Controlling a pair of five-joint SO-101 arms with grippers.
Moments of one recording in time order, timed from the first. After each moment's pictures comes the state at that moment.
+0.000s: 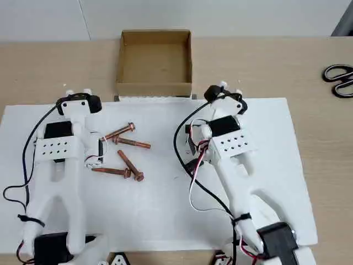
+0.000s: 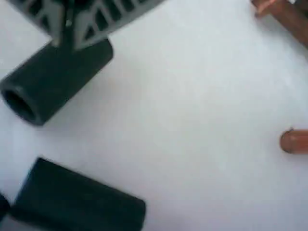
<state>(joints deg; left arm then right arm) -10.8 -15.8 32.2 82.1 2.8 -22.6 -12.1 23.8 75.6 -41.1</state>
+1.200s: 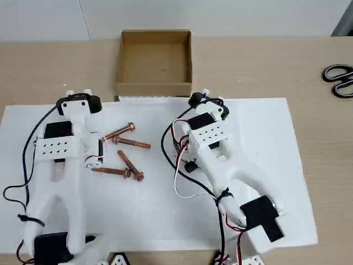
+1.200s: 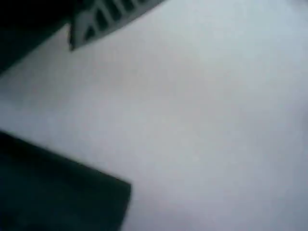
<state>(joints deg) -10.8 -15.6 32.2 82.1 2.8 -27.2 2.9 20.0 71.4 -44.6</state>
